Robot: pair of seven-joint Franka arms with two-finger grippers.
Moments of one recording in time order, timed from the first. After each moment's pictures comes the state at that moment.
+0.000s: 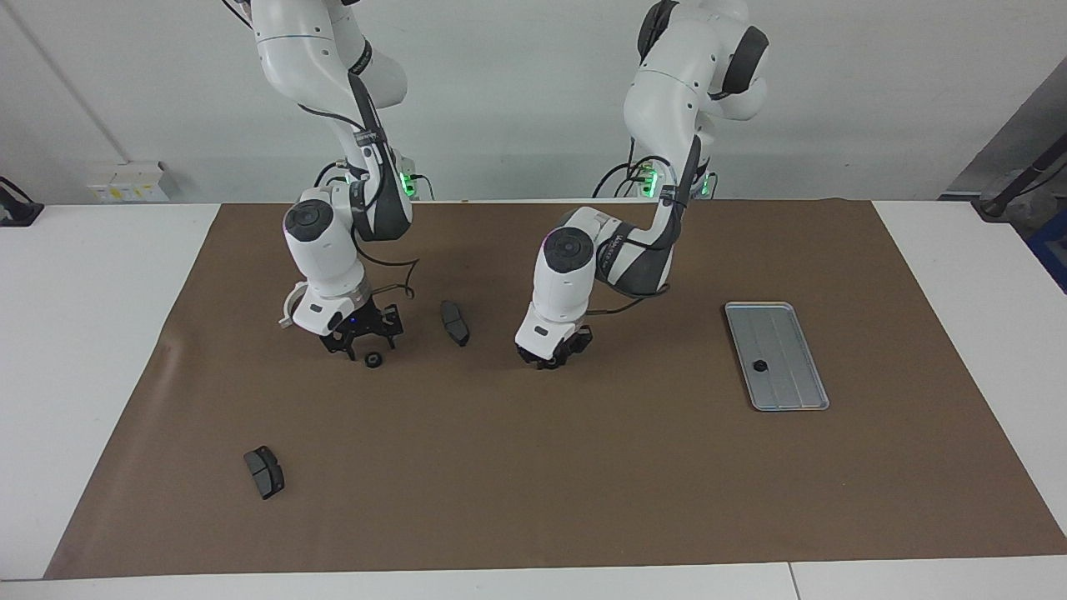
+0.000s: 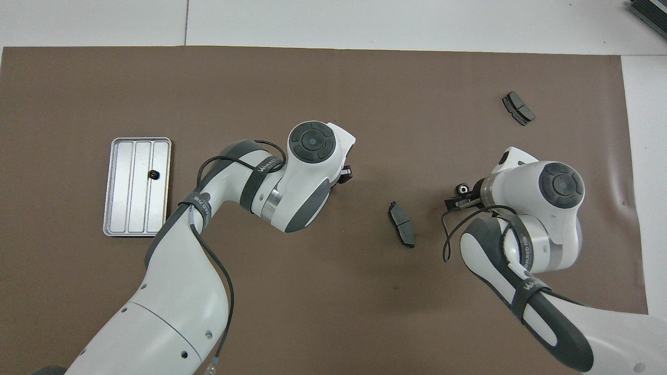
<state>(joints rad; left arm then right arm) -0.57 0.60 -0.09 -1.56 0.01 2.17 -0.79 0.11 0.19 0.02 -2.25 0.03 2.53 -0.19</state>
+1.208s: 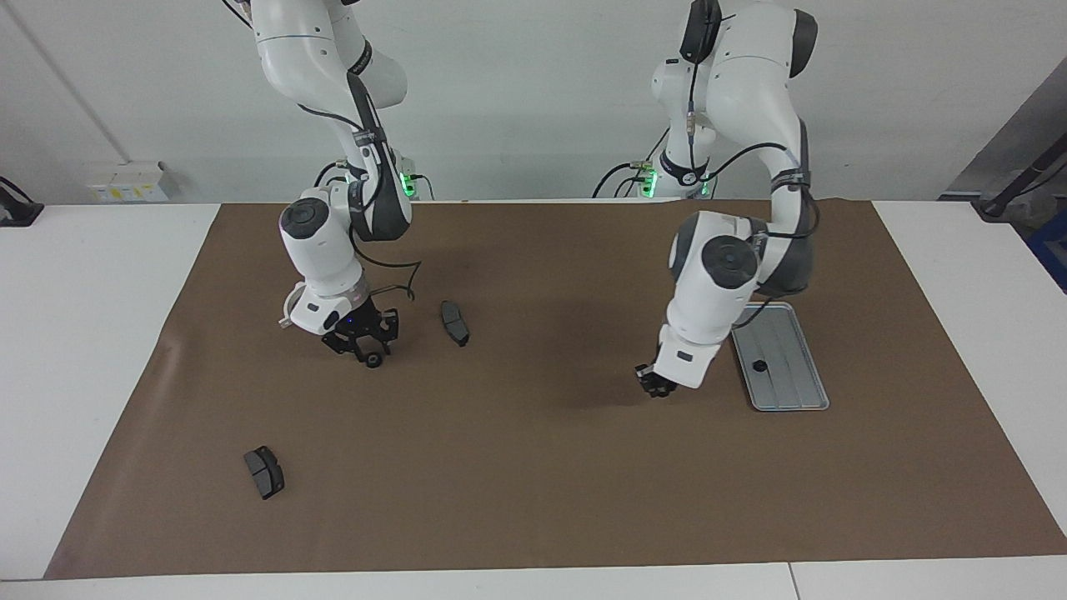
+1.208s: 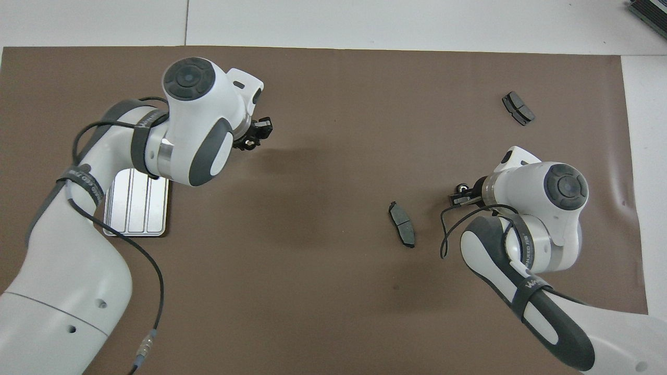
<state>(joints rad) -0.12 0.43 -0.06 -1.60 0.01 2.00 -0.29 0.11 0.19 0.01 -2.26 0.08 2.56 -0.19</state>
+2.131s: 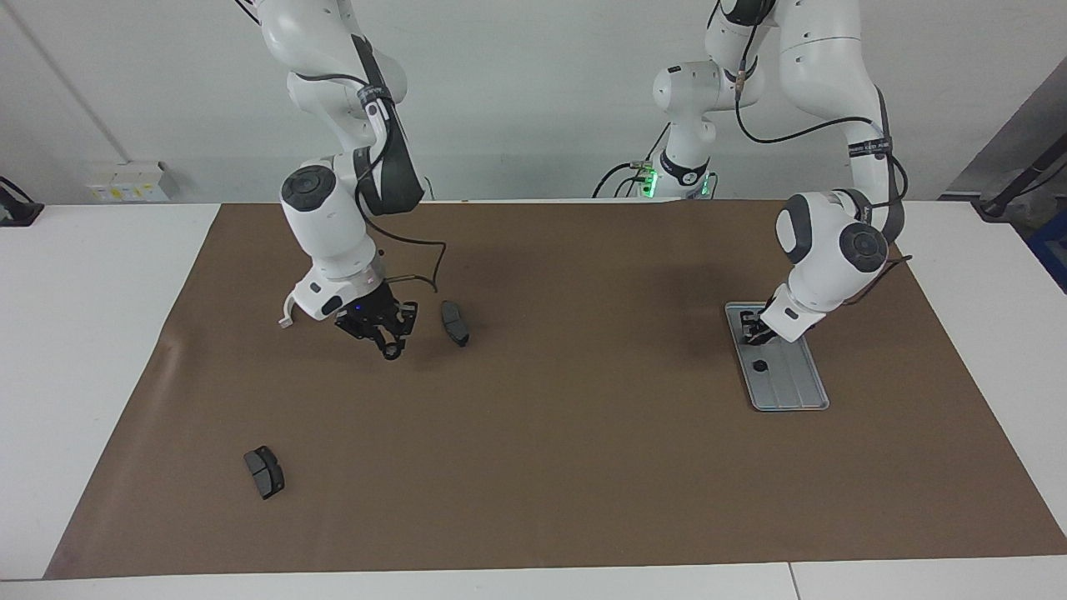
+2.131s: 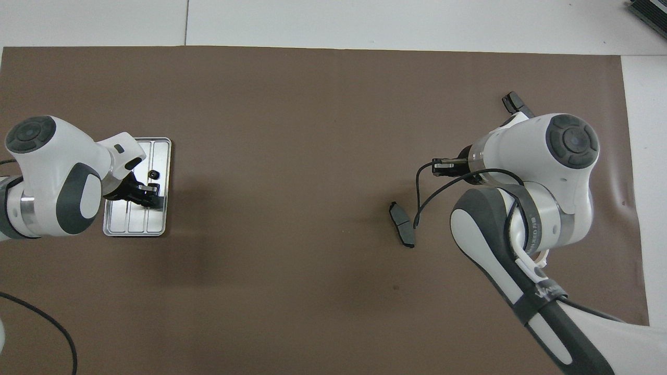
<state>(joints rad) 0.05 0.26 -0.07 -2.04 0.01 2.15 0.08 0.13 0.17 0.11 -1.96 0.09 2.25 0.26</state>
